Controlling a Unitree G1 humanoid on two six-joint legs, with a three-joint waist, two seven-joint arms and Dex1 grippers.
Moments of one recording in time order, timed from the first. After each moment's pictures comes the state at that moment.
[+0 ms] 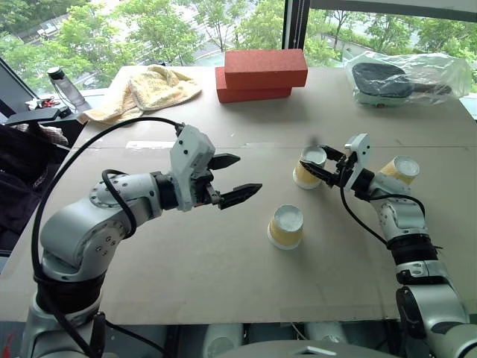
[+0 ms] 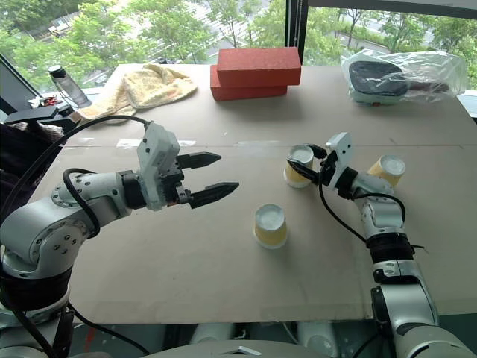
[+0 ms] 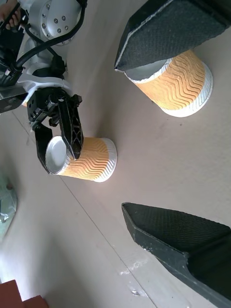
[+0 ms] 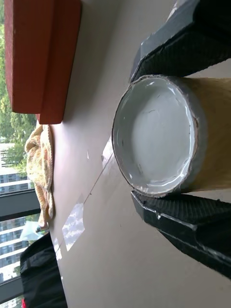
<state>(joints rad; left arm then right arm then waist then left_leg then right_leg) -0.38 0.76 0.10 -0.58 -0.79 0.93 -0.66 -0.55 -0.34 -0.02 0.39 0.34 0.06 0.90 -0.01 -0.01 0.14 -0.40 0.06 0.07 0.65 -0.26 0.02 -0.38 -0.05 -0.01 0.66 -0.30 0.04</state>
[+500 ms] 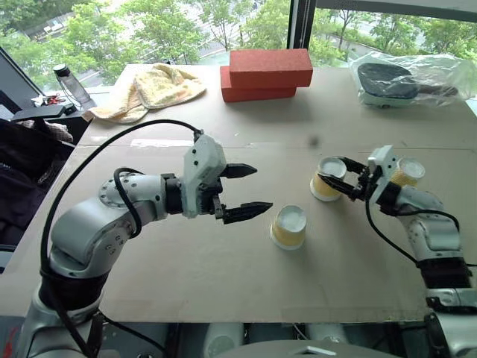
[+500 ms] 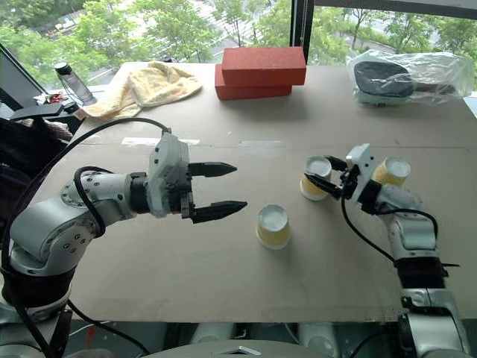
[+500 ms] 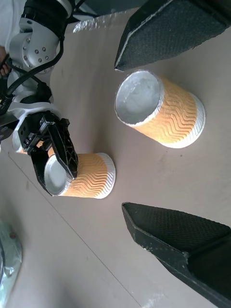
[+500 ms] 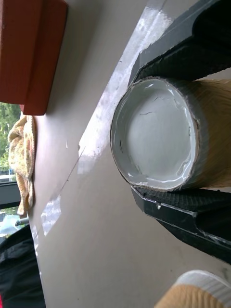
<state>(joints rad) -0.39 0.79 0.02 -0.54 -0.77 0.79 -0.91 -0.24 -0.54 -0.11 0.00 0.45 0.22 0.96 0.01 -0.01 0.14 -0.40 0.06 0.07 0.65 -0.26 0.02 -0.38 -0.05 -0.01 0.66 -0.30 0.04</state>
